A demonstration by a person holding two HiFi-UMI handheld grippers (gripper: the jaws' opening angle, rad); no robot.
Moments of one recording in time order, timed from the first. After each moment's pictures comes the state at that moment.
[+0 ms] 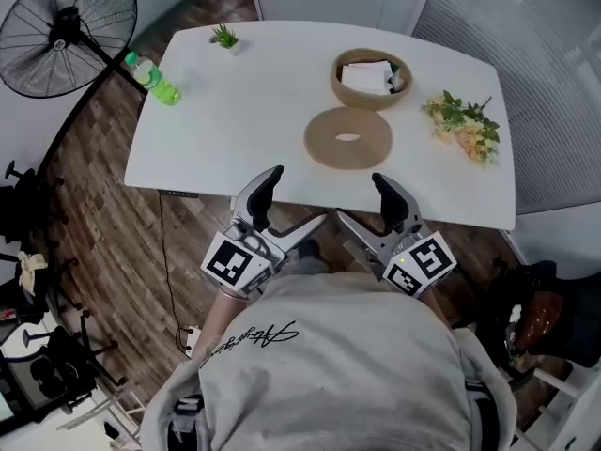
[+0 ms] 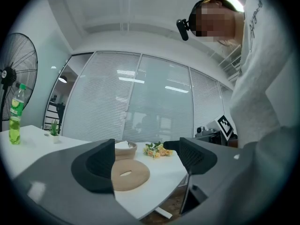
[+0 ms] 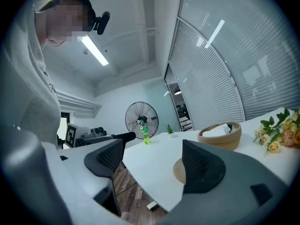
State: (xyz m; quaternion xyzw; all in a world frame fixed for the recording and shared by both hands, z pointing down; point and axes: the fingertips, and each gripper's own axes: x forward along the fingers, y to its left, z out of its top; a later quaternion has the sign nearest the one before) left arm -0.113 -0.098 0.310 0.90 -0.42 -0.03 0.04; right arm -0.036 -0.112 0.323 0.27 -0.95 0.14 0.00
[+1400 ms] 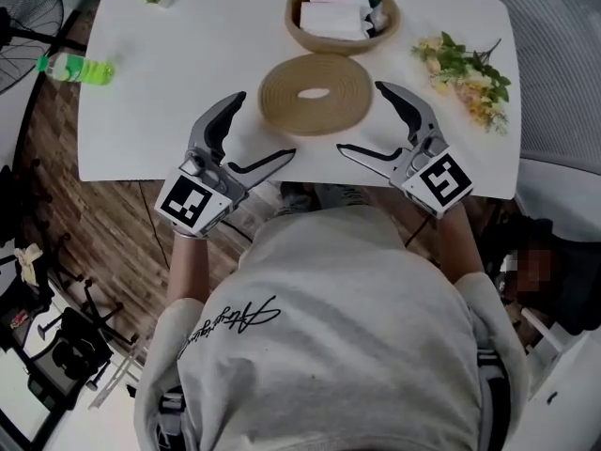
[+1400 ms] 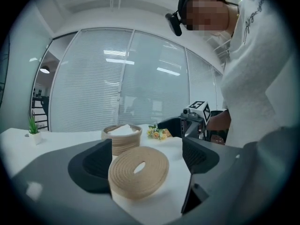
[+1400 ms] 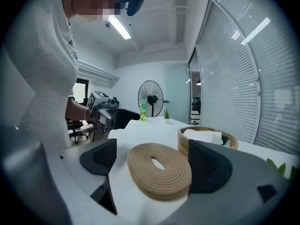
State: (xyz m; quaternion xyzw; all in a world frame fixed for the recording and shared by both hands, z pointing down) left arm -0.101 -0.205 0.370 0.93 -0.36 0.08 0.05; right arm 0.004 -0.230 0.381 0.17 -0.97 0.02 0.15
